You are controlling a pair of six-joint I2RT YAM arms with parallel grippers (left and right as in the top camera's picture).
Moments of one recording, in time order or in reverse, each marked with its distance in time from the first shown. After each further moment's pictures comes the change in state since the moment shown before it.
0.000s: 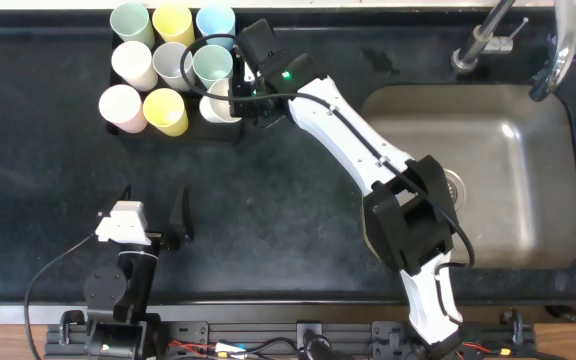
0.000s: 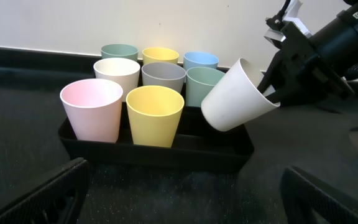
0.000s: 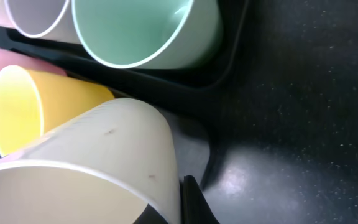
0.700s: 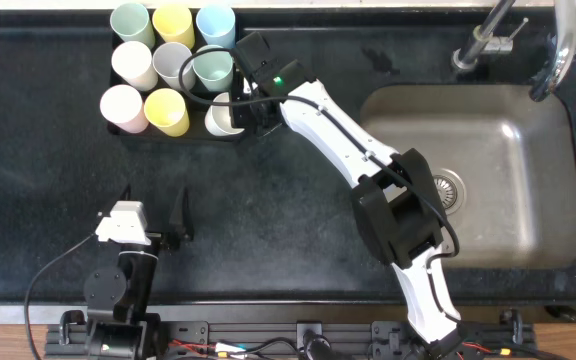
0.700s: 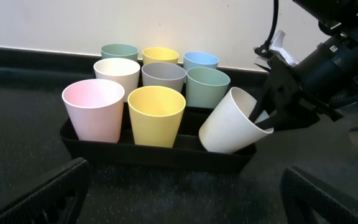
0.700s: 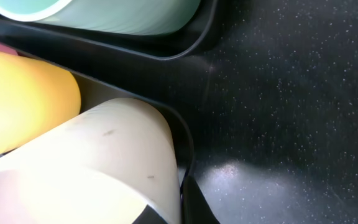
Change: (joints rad) left arm 0.000 0.000 0.000 0.000 0.000 0.000; right arm 0.016 0.061 0.000 -0.034 0.018 0.000
